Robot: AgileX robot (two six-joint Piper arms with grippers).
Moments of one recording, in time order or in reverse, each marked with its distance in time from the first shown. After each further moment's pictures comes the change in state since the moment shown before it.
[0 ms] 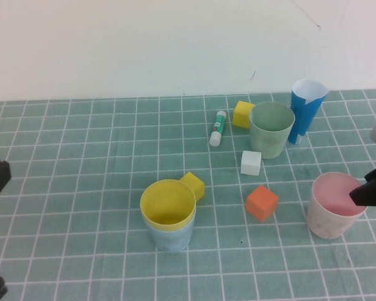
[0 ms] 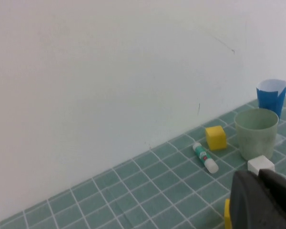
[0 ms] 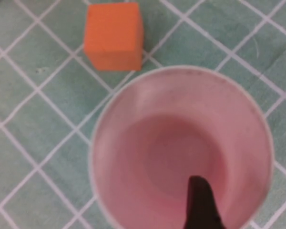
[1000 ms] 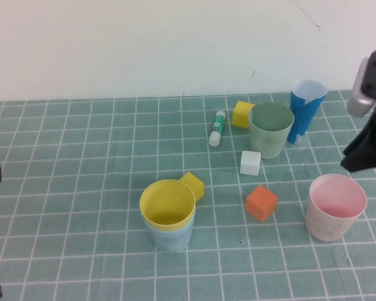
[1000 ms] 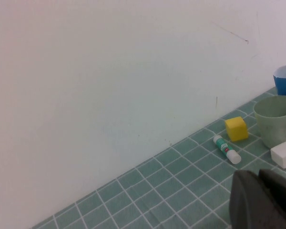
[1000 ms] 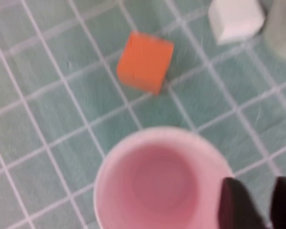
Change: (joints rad) right arm 0.106 0.102 -0.349 -0.199 0.247 -0.002; left arm 0.000 -0.031 0.004 0.111 0.003 0.007
